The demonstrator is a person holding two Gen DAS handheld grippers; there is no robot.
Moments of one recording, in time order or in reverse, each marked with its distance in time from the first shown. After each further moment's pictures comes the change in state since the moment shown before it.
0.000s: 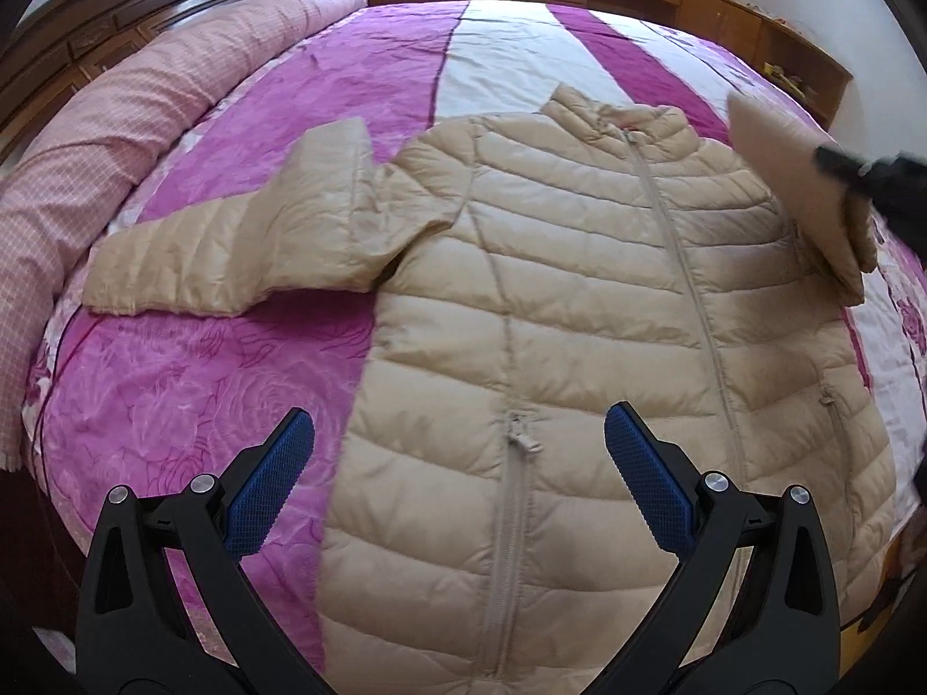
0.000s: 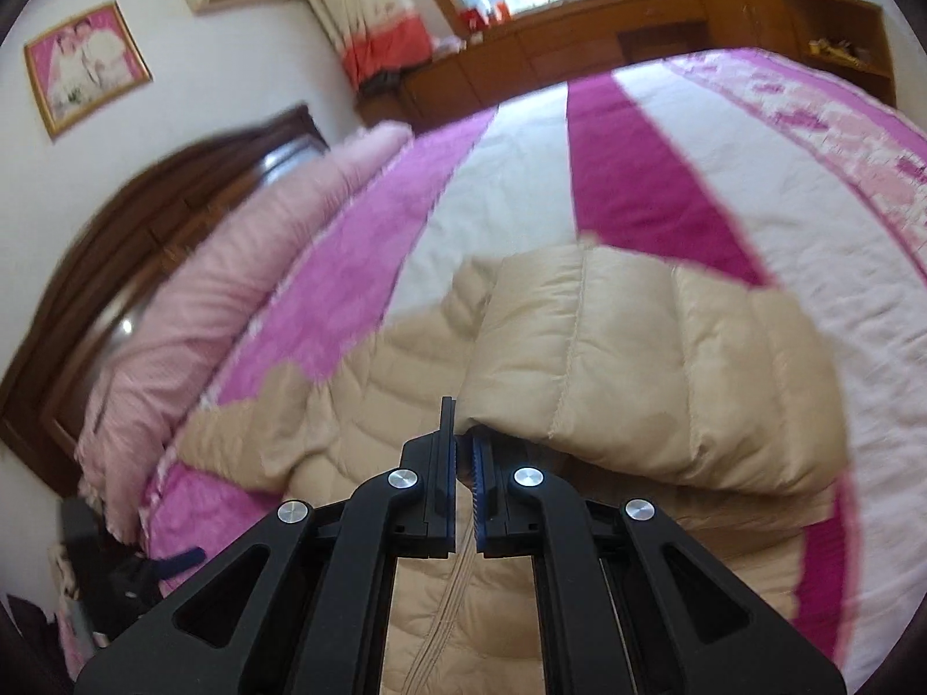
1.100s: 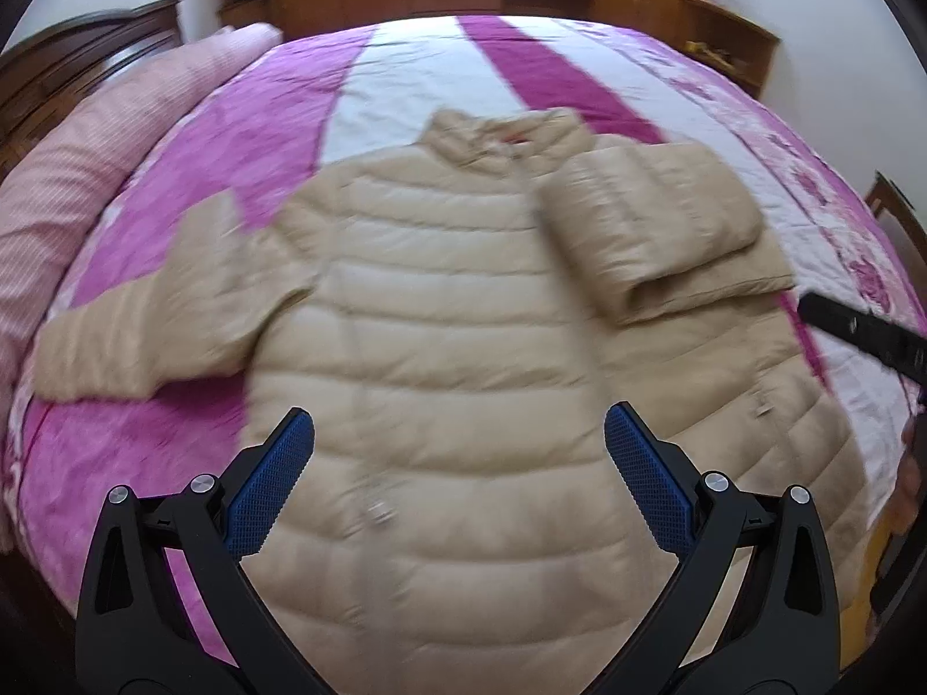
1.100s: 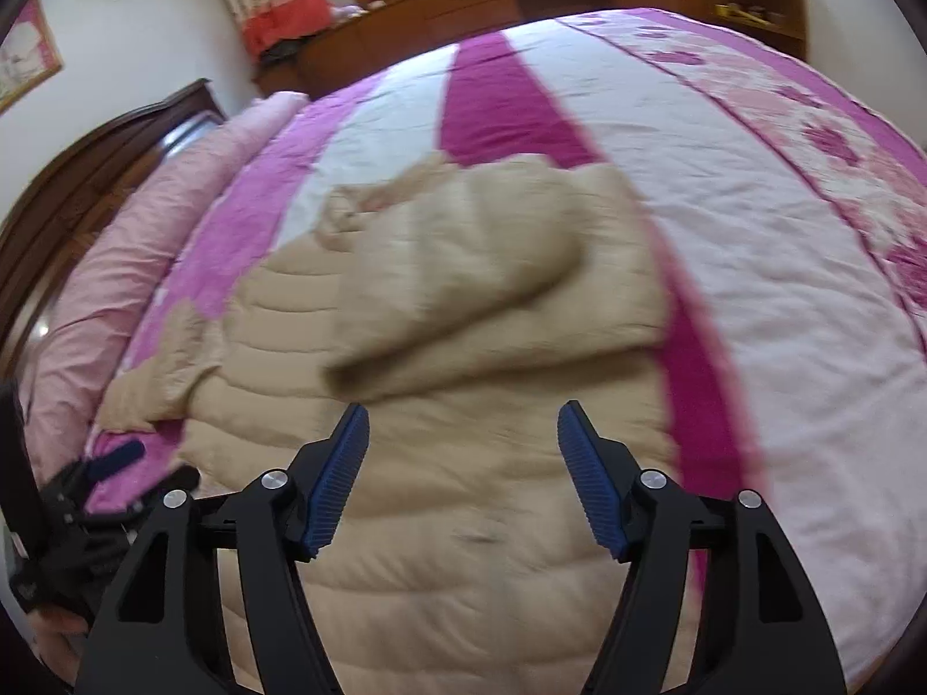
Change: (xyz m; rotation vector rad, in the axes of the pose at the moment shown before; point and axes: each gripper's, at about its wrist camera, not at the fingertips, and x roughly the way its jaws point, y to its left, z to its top) left arm -0.001 -0.084 0.027 0.168 -0.051 -0.126; right arm -0.061 -0.050 -0.065 0.091 0.063 -0.275
